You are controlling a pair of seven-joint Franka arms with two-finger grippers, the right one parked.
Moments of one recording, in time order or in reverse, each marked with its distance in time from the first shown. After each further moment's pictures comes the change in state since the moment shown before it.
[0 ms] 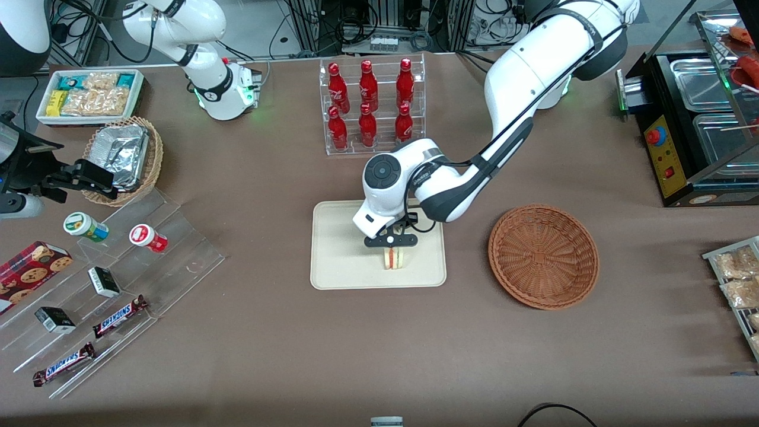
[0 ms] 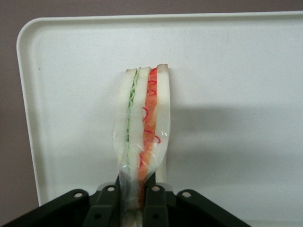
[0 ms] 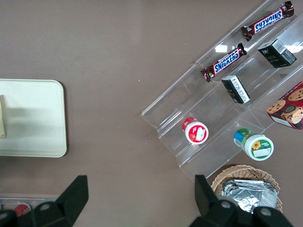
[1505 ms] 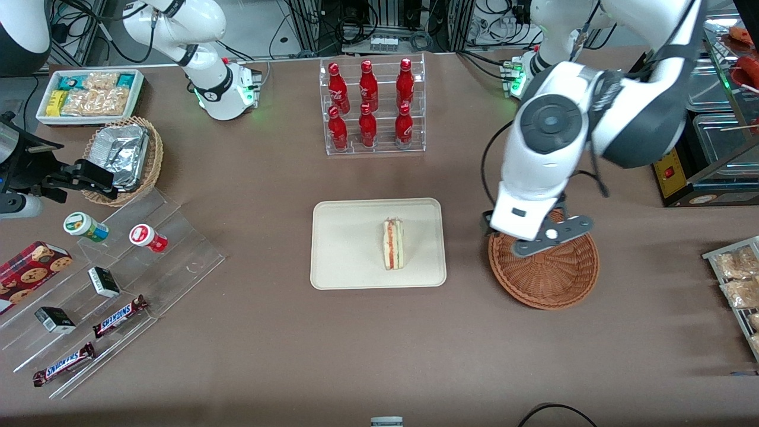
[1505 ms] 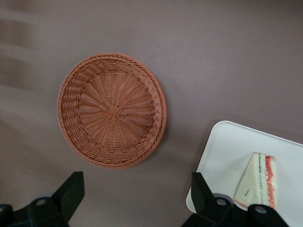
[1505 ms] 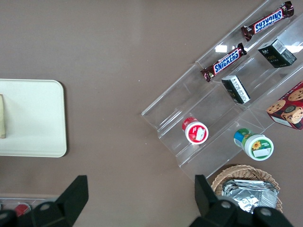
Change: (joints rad) arm 0.344 -0.450 0.010 0.066 -0.138 -0.463 0.152
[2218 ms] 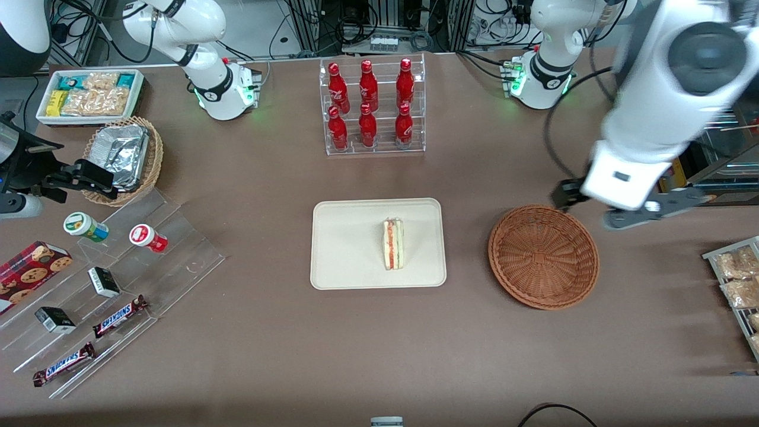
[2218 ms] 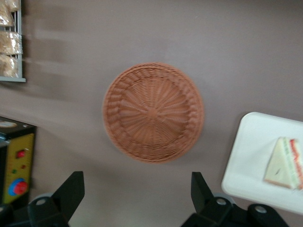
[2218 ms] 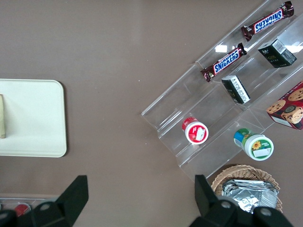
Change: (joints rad) arm 0.117 -0.174 0.132 -0.004 -0.146 -0.103 0.385
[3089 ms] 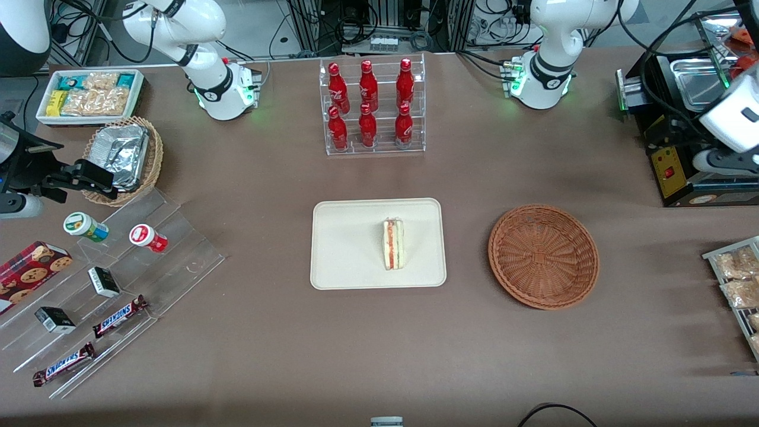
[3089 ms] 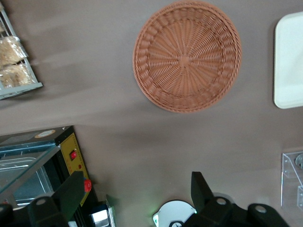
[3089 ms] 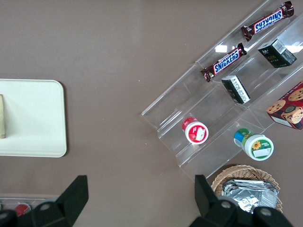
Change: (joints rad) arm -0.145 -0.271 0.432 -0.273 -0.143 -0.054 0.647
